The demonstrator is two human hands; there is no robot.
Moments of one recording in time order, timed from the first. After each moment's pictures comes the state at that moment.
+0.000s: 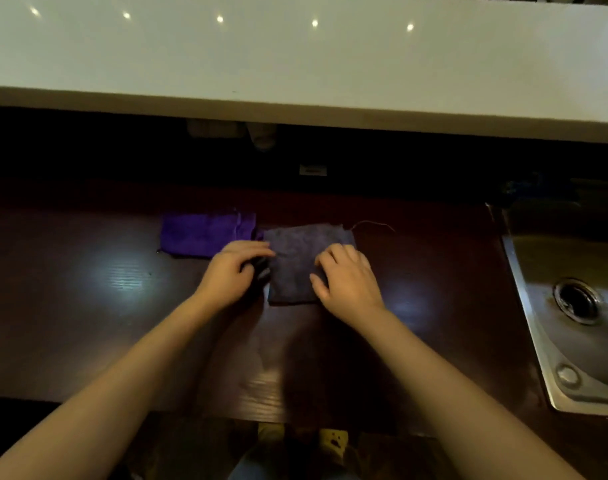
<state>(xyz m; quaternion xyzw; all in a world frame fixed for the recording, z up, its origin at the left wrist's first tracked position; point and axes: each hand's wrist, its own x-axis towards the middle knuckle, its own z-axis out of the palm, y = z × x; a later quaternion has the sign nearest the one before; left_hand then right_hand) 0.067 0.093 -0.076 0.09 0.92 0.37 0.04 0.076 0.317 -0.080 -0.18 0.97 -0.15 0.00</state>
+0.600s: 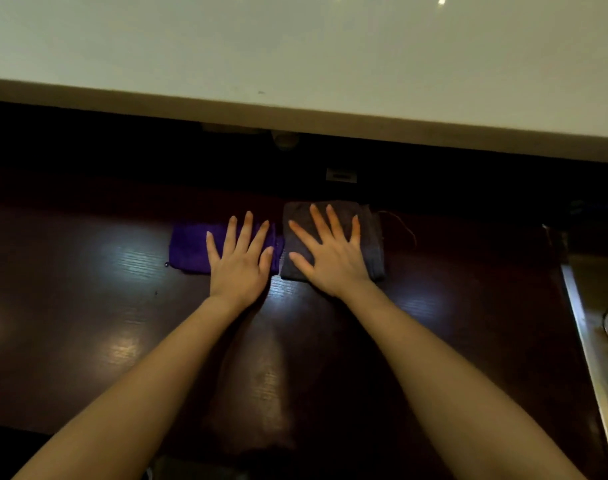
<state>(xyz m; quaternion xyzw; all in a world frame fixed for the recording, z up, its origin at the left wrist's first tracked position) 0.018 0.082 -0.129 -0.03 1.00 0.08 0.00 -0.023 0.257 -0.128 -0.20 0.98 -0.09 0.03</state>
